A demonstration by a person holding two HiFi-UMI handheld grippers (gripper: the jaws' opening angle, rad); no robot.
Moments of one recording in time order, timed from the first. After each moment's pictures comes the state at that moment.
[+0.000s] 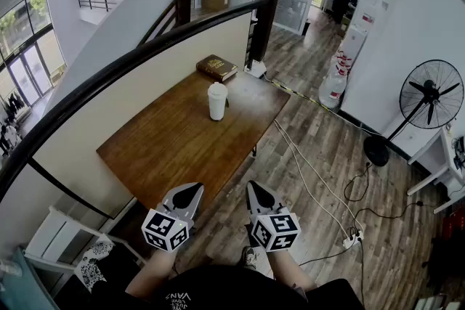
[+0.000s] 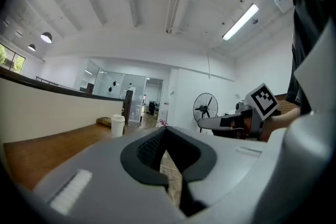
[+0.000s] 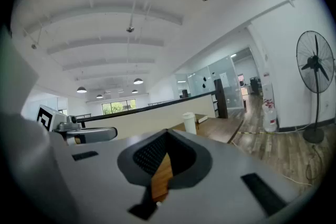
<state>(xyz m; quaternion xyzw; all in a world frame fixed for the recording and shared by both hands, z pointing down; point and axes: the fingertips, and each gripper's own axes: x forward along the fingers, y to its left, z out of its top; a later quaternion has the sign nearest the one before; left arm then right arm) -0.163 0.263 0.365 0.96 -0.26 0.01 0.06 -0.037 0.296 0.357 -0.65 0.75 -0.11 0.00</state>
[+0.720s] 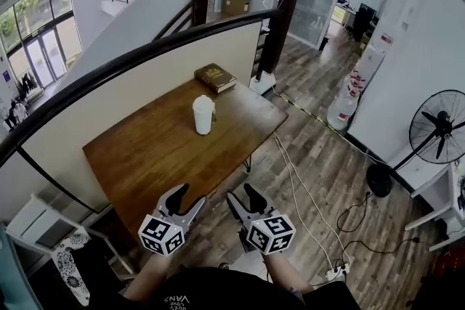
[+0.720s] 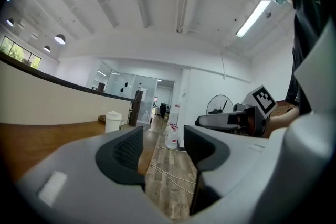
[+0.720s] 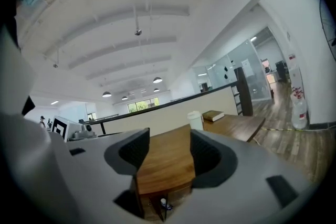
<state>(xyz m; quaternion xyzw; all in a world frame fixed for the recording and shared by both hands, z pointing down) -0.043 0.227 0.377 0.94 -0.32 -0.01 0.09 0.064 0.242 0.360 -0.53 0.84 -0.14 0.01</state>
